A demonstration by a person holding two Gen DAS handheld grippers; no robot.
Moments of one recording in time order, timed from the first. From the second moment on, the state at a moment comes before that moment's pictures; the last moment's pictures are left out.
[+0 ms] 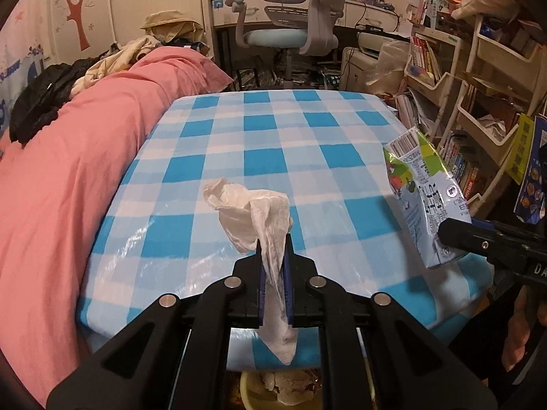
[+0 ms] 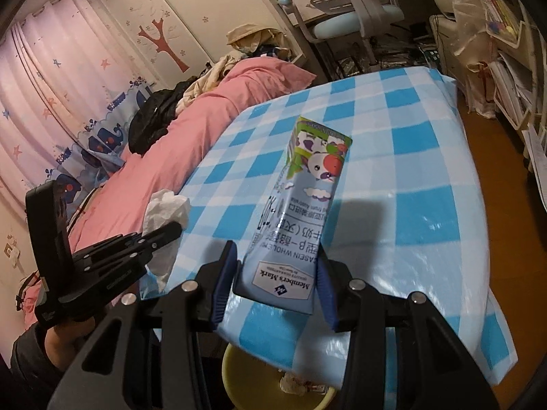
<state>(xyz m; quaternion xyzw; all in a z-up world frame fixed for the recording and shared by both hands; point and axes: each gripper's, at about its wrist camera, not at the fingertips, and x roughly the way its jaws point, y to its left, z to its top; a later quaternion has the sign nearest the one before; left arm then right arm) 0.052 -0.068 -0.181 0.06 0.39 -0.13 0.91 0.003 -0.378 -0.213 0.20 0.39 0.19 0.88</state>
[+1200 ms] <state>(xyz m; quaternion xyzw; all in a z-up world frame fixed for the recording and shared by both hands) -0.005 -0.064 -0.182 0.06 0.38 -0.12 0.91 -0.055 -0.340 -0.225 0.15 0.41 0.25 0.87</state>
